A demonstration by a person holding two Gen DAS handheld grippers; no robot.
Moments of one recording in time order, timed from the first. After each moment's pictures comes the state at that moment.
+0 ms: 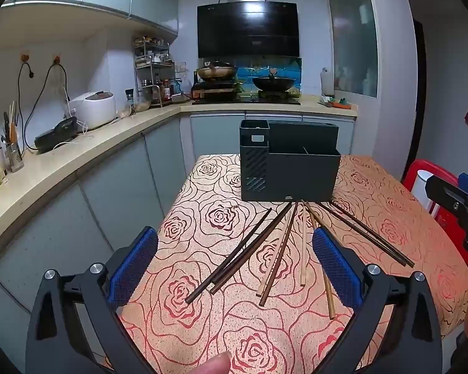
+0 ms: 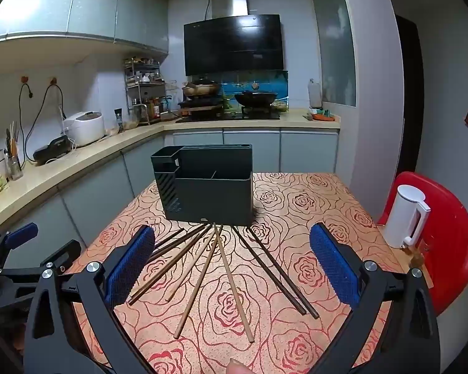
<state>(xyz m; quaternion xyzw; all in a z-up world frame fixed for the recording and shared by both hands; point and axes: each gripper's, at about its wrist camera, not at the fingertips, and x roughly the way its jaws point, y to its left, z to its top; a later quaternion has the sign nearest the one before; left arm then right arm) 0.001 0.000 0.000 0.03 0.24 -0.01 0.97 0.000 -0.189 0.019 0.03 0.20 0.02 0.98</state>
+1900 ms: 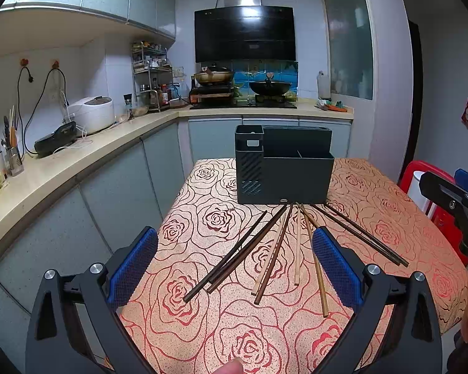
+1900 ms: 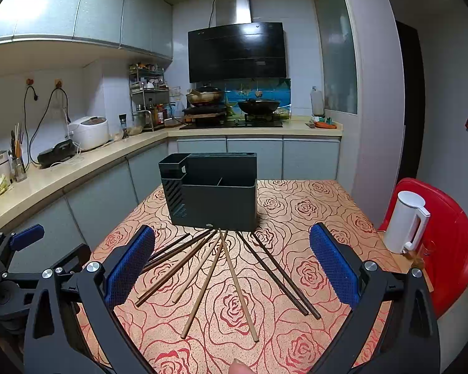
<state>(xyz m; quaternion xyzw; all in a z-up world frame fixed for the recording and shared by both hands) -0.009 -0.008 0.007 0.03 0.23 -0.01 0.97 -0.013 -0.183 0.029 0.03 0.18 0.02 0.98</state>
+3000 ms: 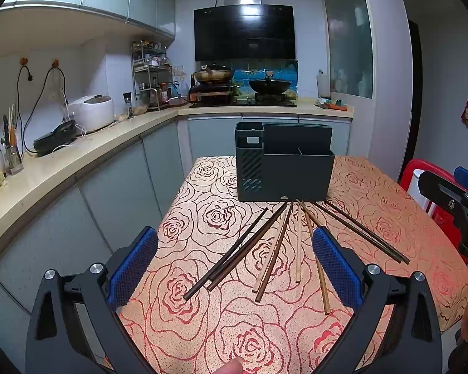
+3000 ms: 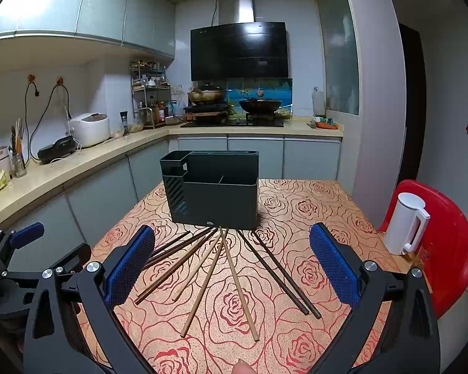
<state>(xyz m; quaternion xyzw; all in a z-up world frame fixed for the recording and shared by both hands) -0.008 -0.006 0.003 0.03 0.23 -0.01 0.97 -0.016 -0.182 0.023 0.02 0.18 0.02 0.98</state>
